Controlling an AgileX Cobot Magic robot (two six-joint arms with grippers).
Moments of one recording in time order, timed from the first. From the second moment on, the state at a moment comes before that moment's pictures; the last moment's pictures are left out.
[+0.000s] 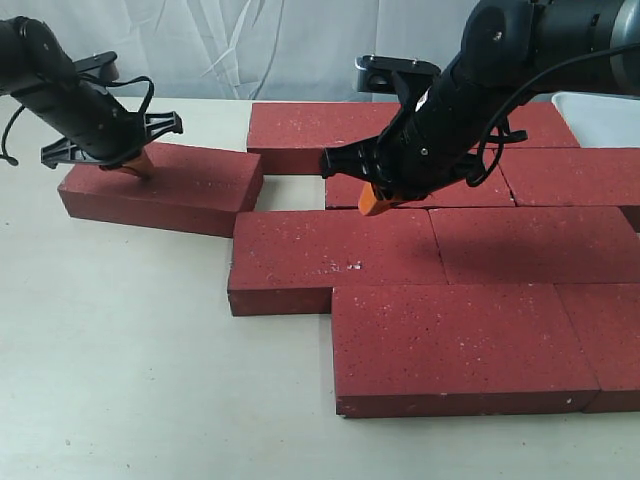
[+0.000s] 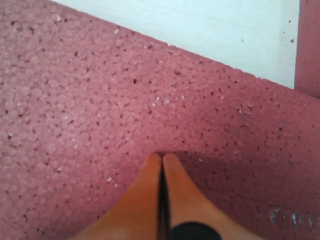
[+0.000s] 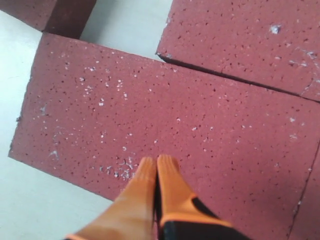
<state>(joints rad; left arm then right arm) -0.10 2.09 -1.44 -0.34 0.61 -0.04 0.46 1.82 -1.28 0.35 0.74 -0.03</state>
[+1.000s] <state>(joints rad) 0.22 1.94 -1.42 -0.26 0.71 -0.04 0.72 2.09 -1.66 0.49 0.71 -0.08</state>
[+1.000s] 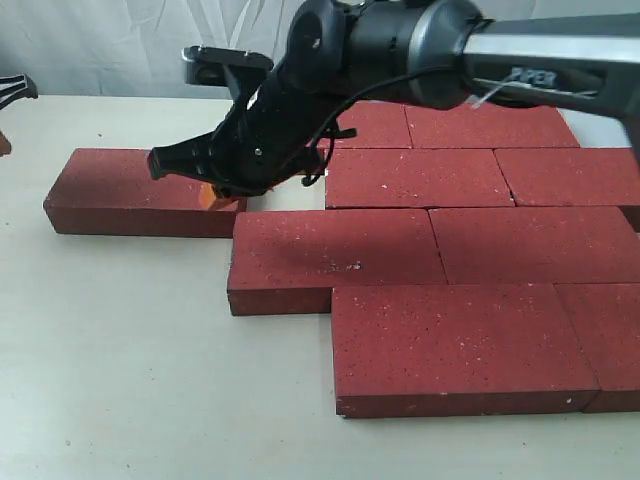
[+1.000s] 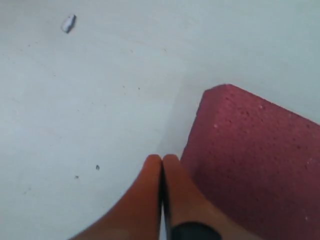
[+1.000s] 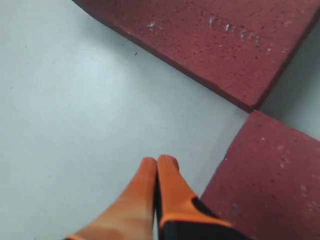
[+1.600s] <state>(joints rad) 0.24 2.14 -1.41 -0.52 0.66 0.18 0.72 2.29 -1.78 0.55 0.71 -0.07</state>
